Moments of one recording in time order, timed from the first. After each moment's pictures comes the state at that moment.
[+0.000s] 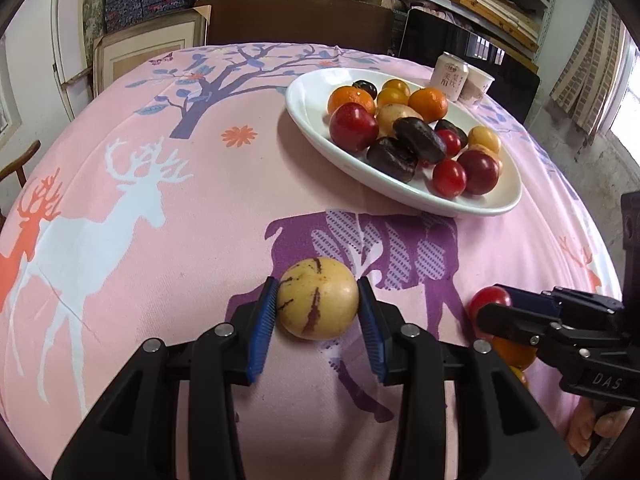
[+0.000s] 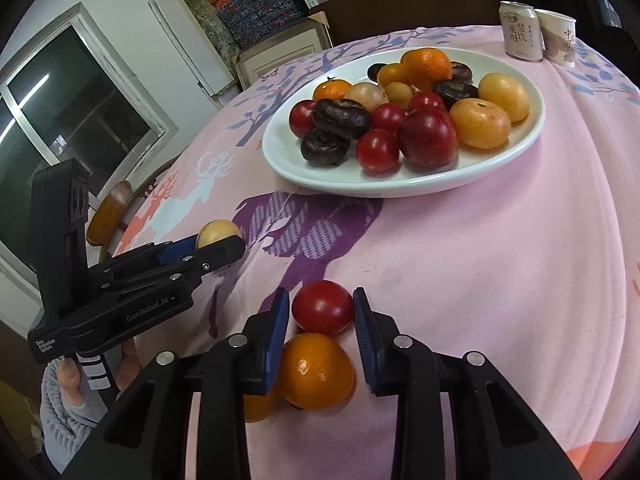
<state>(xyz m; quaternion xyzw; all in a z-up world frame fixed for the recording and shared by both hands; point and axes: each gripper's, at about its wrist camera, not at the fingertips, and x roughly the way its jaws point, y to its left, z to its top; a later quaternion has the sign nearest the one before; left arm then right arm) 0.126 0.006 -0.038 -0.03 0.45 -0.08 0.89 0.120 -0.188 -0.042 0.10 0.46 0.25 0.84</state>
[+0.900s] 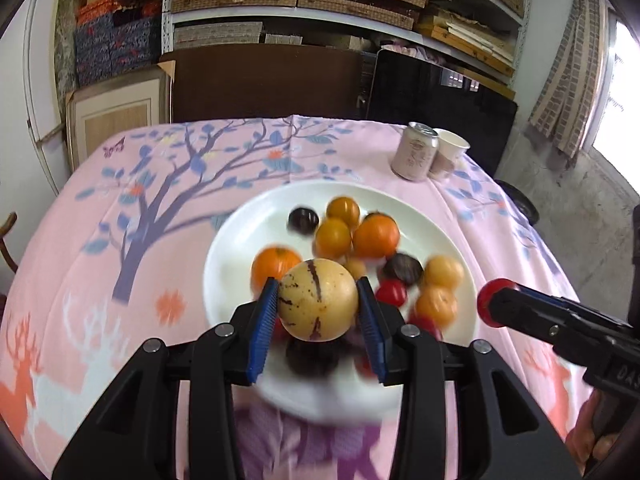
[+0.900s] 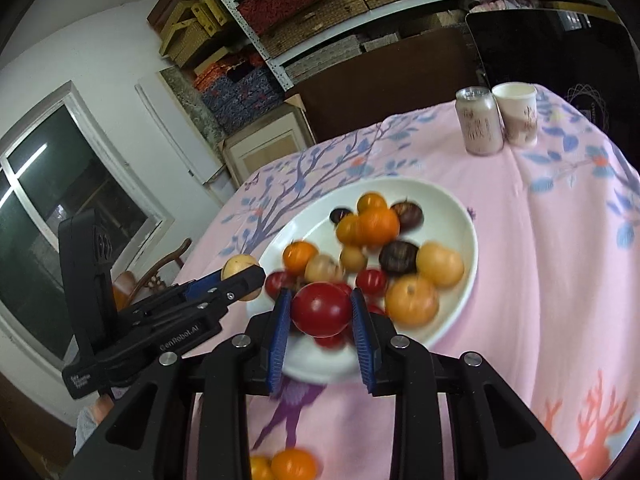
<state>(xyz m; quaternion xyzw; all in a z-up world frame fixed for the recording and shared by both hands) 0.233 -0.059 0.038 -0.01 0.38 -0.11 0.92 0.198 -0.244 0.046 0.16 0.36 0.20 0.90</state>
